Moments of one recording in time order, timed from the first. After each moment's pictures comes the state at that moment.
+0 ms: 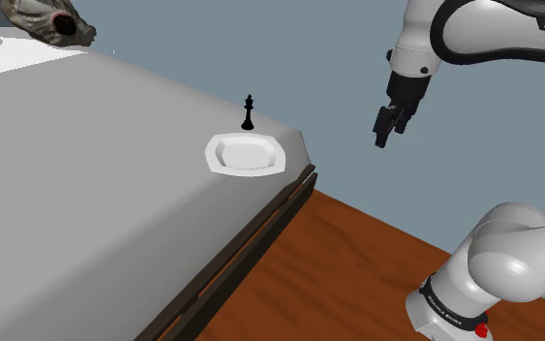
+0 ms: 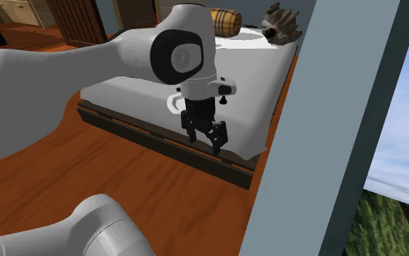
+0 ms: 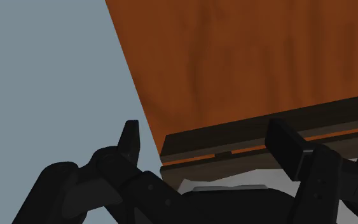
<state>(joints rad) -0.02 -0.76 0.05 -2.37 -0.11 1.55 0.05</state>
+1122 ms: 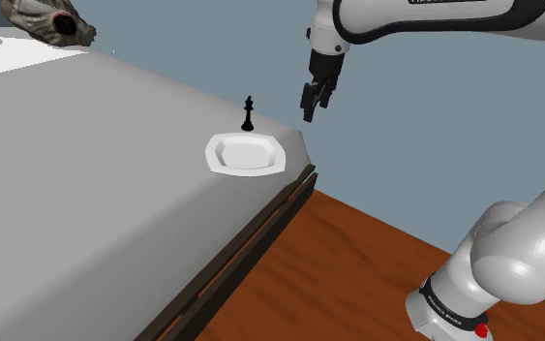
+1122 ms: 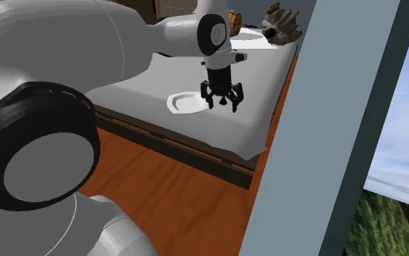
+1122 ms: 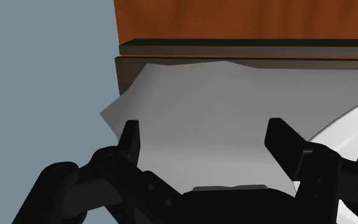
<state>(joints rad) 0.05 -0.26 0.11 -1.96 -0.13 1.74 -0.05</state>
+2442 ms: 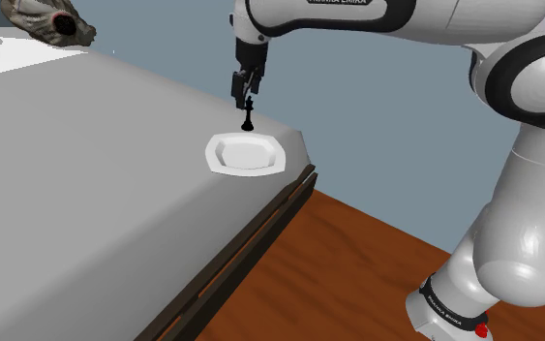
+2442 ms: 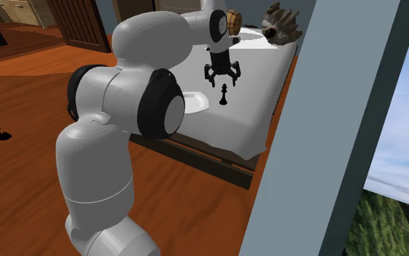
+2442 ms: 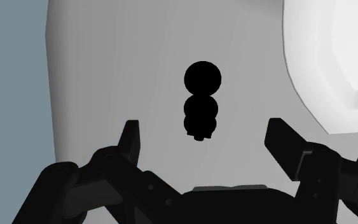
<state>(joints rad) 0.13 0.24 0.19 -1.40 -0.21 1.76 -0.13</state>
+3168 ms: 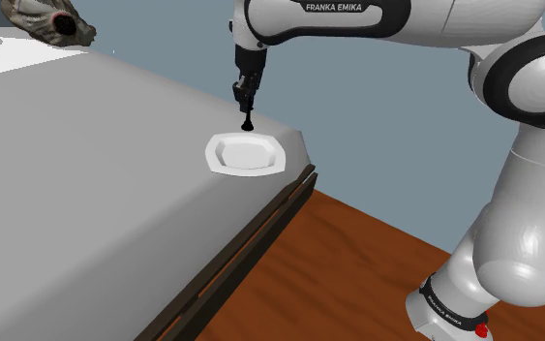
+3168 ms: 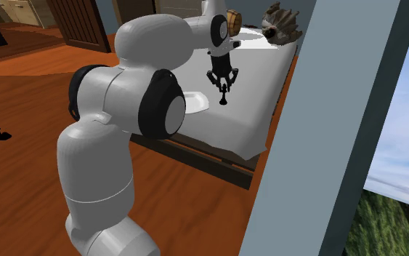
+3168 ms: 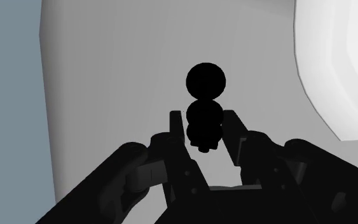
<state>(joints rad) 0.13 0.24 0.19 -1.43 -0.21 1.79 -0.13</state>
